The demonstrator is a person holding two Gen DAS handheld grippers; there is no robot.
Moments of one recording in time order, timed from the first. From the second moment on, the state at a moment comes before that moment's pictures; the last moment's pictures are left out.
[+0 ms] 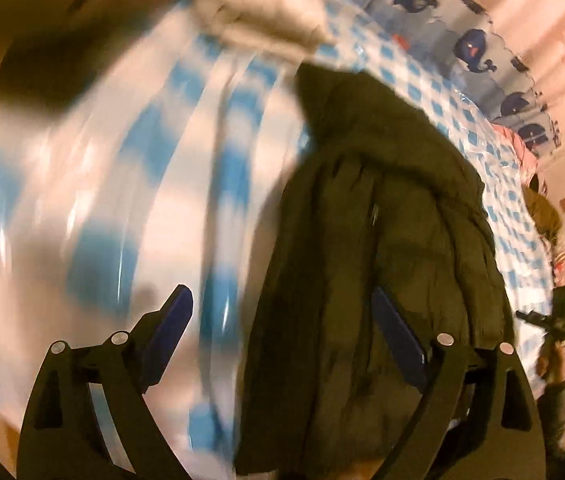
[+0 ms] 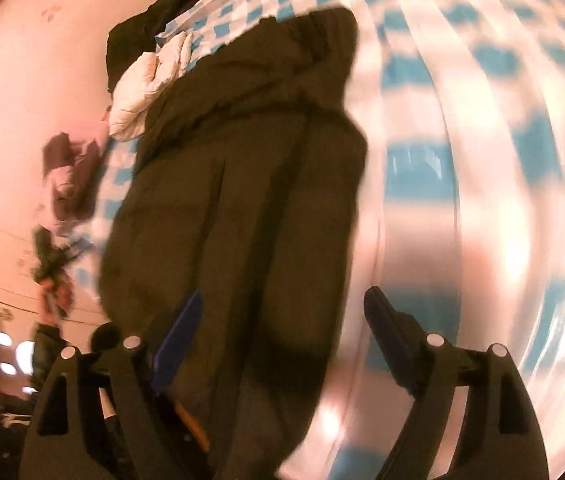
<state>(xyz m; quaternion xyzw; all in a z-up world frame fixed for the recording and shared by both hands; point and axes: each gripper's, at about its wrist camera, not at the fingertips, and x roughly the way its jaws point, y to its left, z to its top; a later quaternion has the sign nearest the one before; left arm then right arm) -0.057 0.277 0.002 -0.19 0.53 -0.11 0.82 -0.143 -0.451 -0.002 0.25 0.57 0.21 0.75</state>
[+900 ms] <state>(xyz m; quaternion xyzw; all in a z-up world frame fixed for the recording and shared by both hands) -0.139 0.243 -0.048 -0.26 0.56 -0.19 0.76 -0.200 -0.395 -0.046 0.36 0.60 0.29 0.65</state>
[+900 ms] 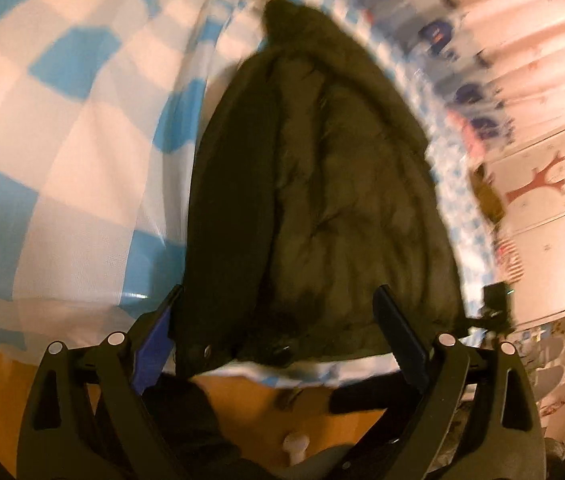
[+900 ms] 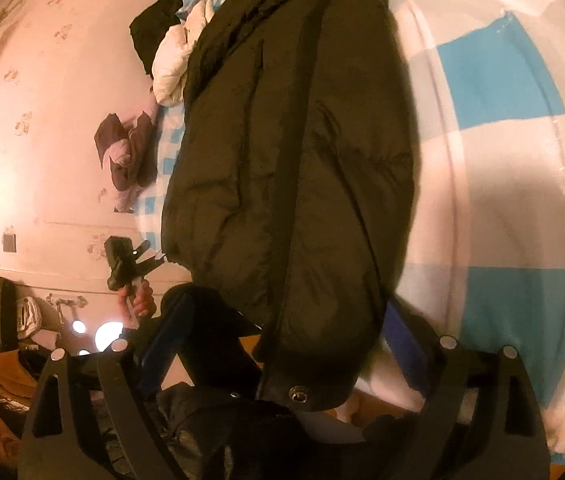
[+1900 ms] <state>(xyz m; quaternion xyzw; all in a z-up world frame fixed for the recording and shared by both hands) -0.151 0.223 -0.017 -0.21 0.57 -0.23 0.76 -0.188 -0.370 -0.004 0.38 0.48 0.37 0.70</state>
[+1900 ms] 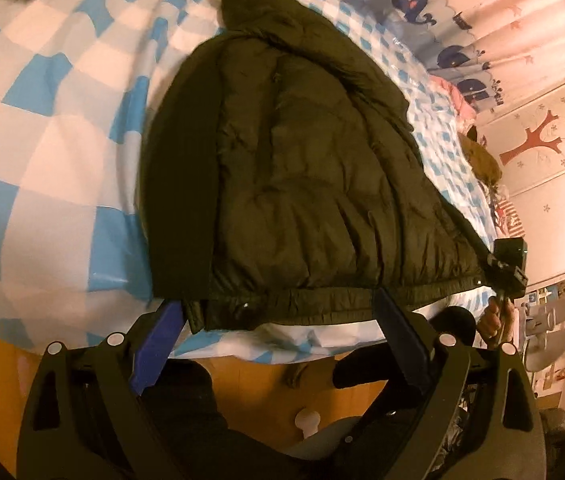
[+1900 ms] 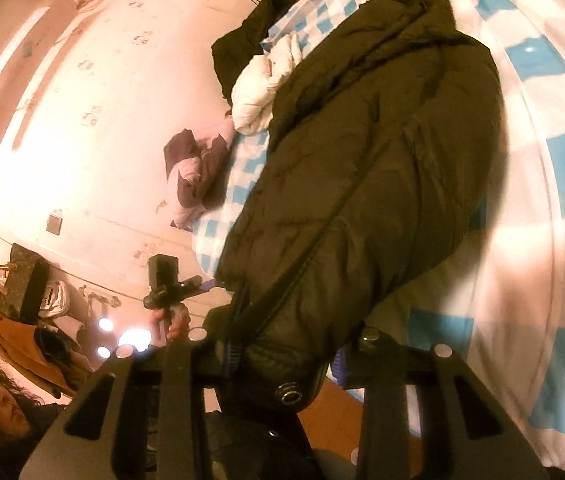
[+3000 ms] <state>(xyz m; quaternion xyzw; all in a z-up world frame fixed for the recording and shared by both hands) -0.214 0.236 0.062 -0.23 0.49 -0.25 0.81 -0.257 -0.412 0.053 0.41 0.38 0.39 0.74</state>
